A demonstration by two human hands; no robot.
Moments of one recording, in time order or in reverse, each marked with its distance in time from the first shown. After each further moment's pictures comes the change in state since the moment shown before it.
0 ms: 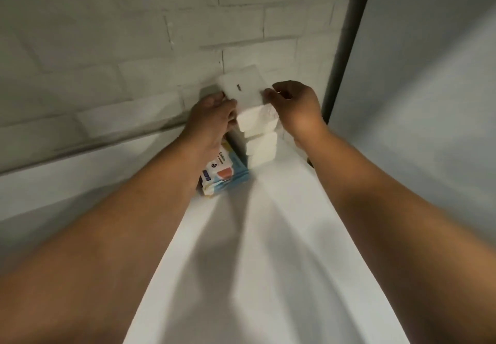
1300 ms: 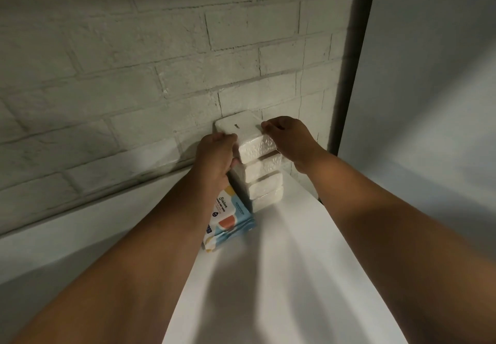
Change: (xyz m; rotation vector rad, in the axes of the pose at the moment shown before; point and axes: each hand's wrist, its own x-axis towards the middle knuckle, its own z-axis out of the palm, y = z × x) left_hand 0.070 -0.011 0.019 0.063 0.138 -0.143; right_hand 0.067 0.034 0.014 0.064 -0.187 0.096
